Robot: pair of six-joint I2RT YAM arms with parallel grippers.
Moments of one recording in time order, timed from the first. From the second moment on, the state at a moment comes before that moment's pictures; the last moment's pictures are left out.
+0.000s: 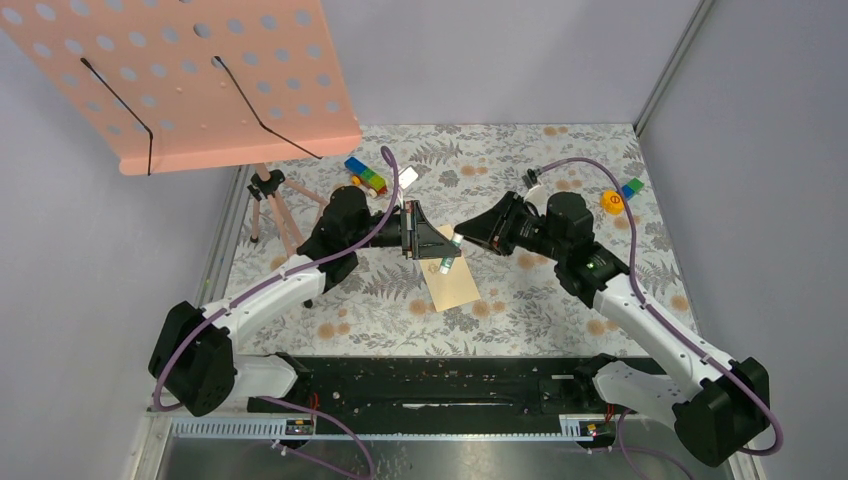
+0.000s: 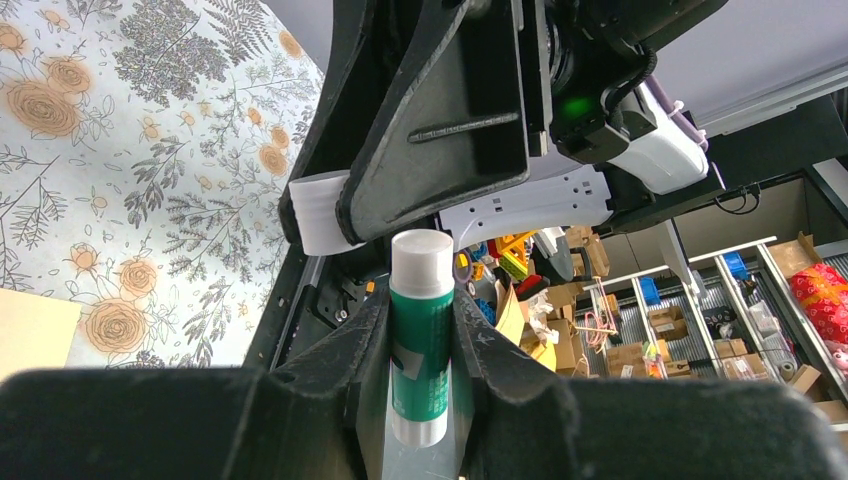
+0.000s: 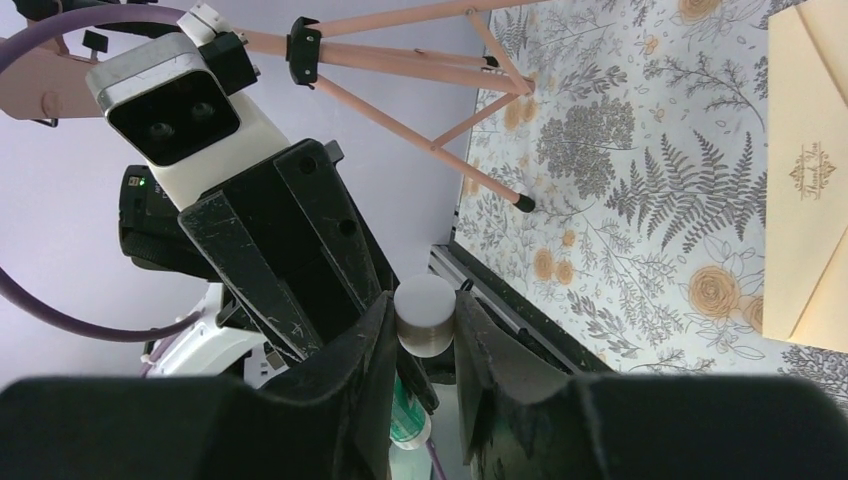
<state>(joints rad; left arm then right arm) -0.63 1.28 0.85 0.39 0.88 -0.95 0.52 1.05 0.82 0.00 -0.46 1.14</state>
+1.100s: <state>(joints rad) -0.62 1.28 0.85 0.34 0.90 -0.93 0.52 1.01 0.77 0.10 -0.52 1.19</state>
